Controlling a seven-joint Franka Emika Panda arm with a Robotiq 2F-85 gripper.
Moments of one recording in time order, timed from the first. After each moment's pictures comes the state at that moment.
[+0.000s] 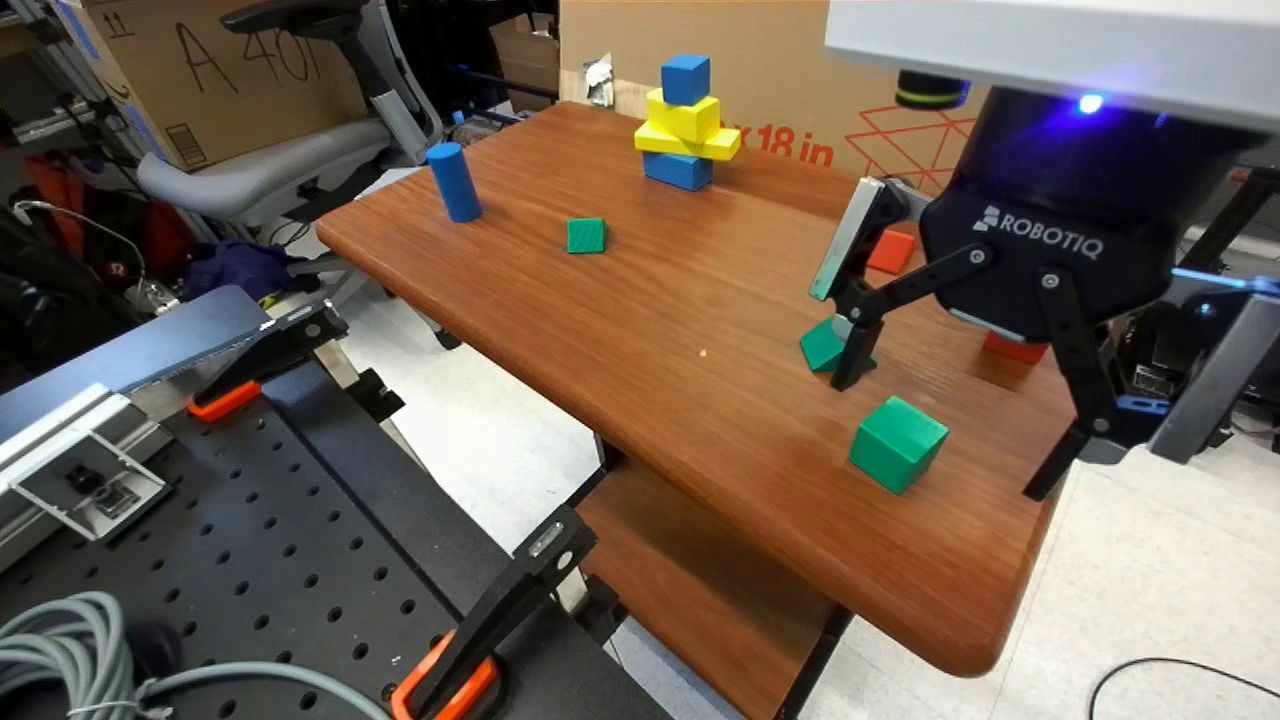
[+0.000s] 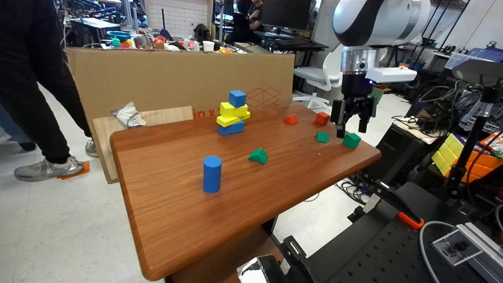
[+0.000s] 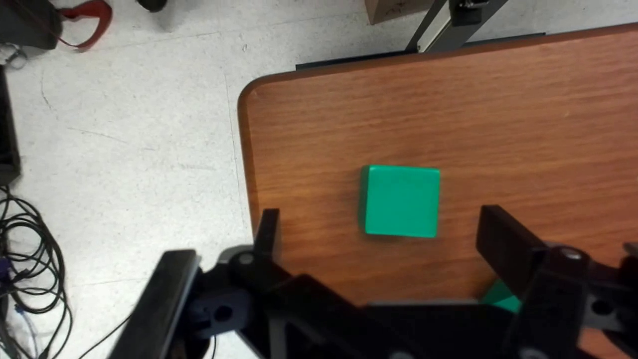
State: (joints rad) arm -0.22 0.65 -0.15 -1.84 -0.07 2.18 -0.23
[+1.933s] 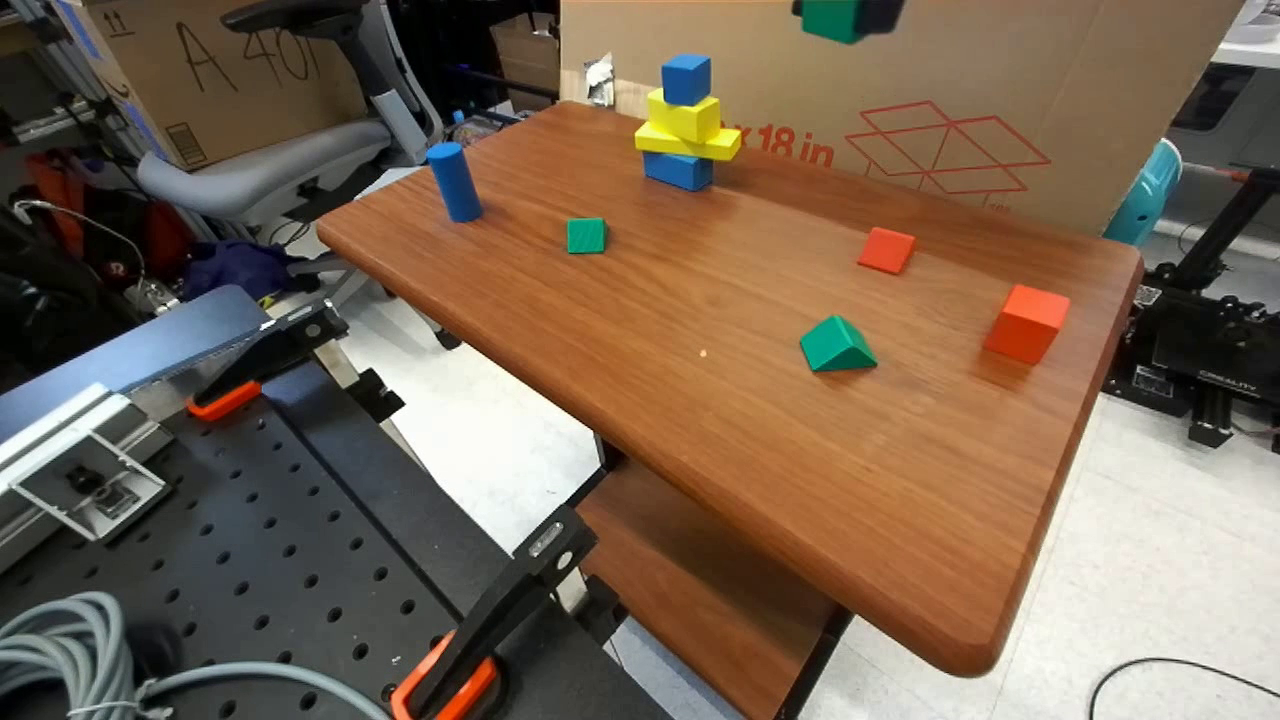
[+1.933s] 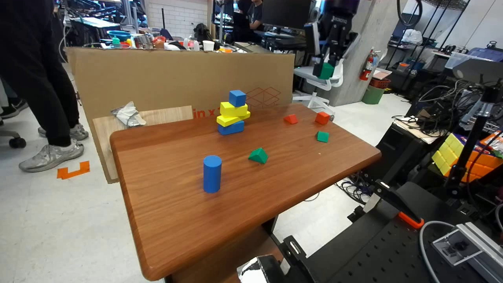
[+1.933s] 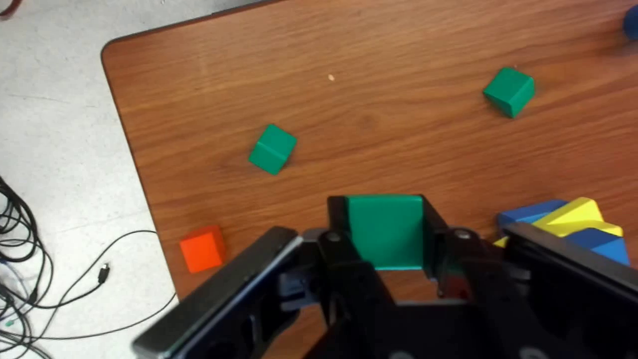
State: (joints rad) arm -0.13 0.39 -0.06 -1.81 0.05 2.02 -0.04
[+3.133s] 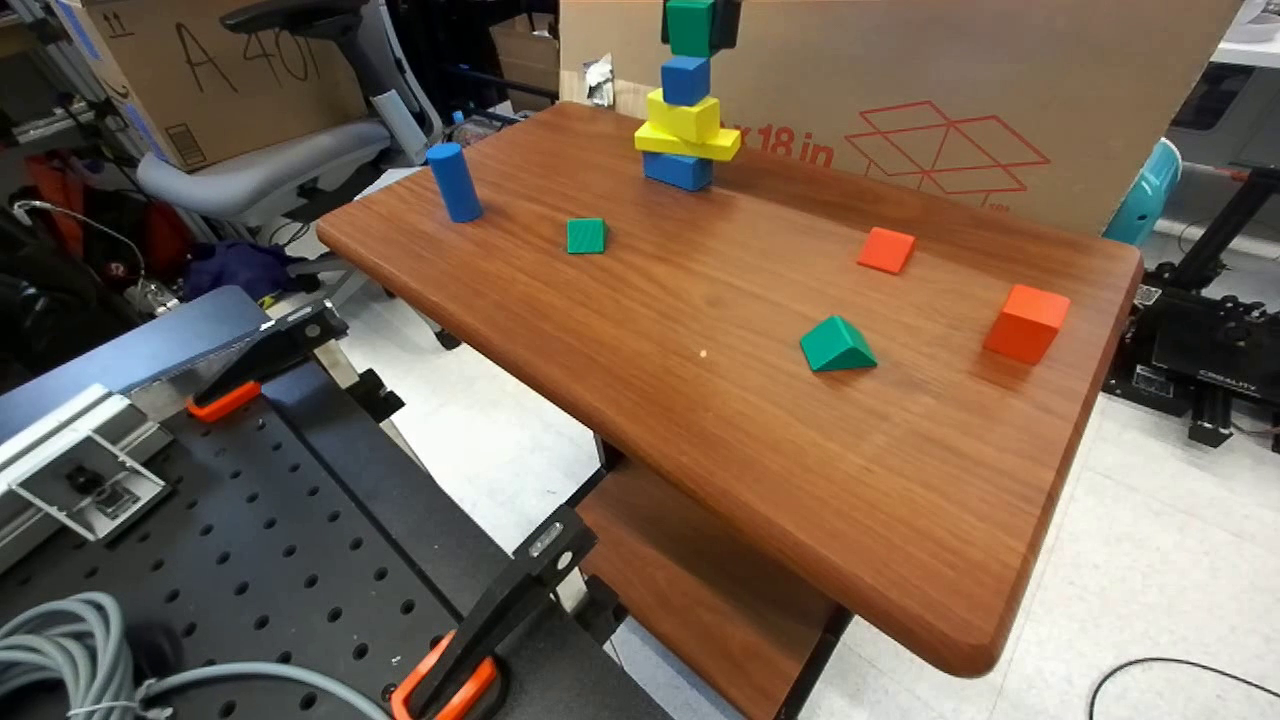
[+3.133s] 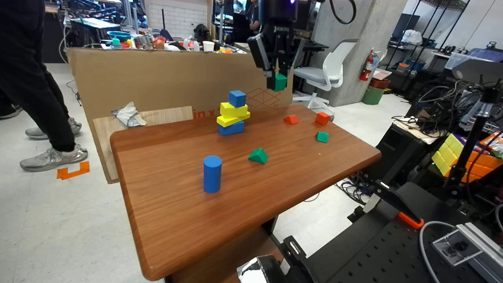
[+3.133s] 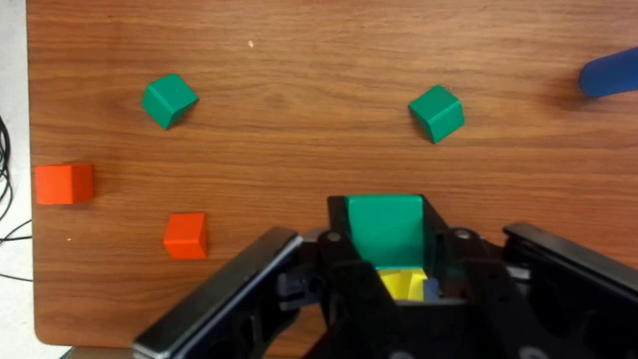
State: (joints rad) arm 0.03 0.54 0.00 -1.66 -0.07 1.95 -0.04
